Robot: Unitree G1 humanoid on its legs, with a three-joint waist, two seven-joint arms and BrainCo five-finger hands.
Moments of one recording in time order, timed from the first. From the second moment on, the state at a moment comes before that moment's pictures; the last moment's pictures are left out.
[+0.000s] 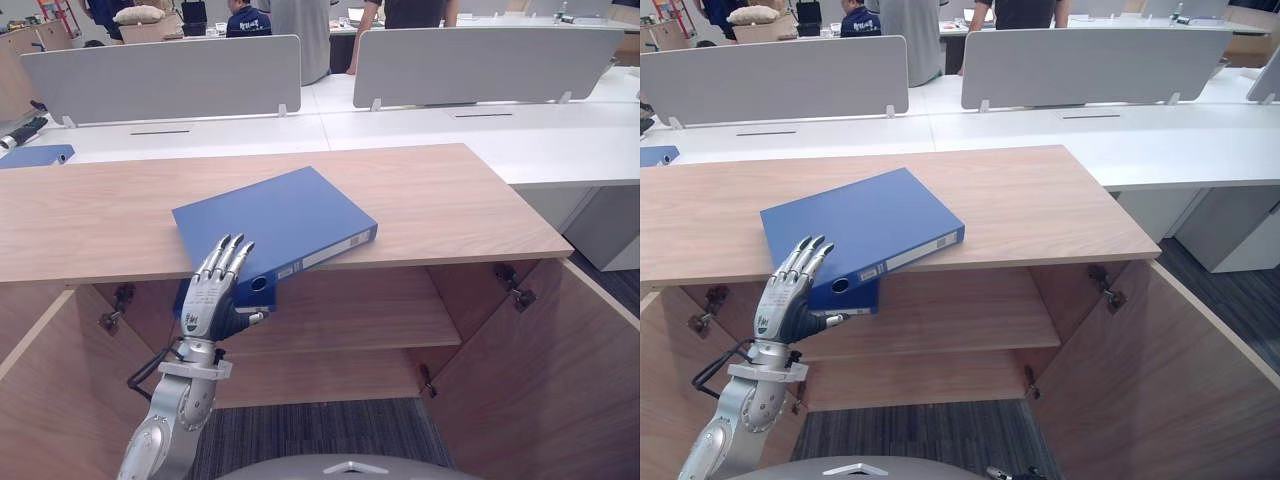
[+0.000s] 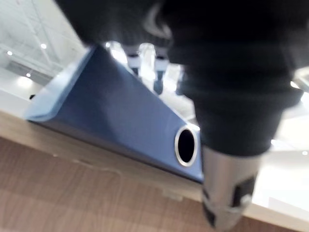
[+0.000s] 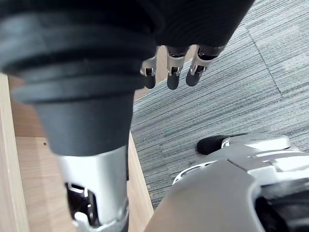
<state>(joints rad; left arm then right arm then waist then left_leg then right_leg) 0.30 0.26 -0.18 -0.37 0.97 -0.08 0.30 0.15 -0.13 -0.17 1.08 0.11 0.00 -0.11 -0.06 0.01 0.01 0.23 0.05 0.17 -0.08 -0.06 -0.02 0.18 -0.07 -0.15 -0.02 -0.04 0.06</state>
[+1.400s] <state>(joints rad) 0.23 0.17 -0.05 -0.42 0.98 -0.05 0.41 0.14 -0.12 -0.17 1.07 0.13 0.00 -0.08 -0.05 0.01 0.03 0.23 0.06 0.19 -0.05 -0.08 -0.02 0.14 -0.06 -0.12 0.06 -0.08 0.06</state>
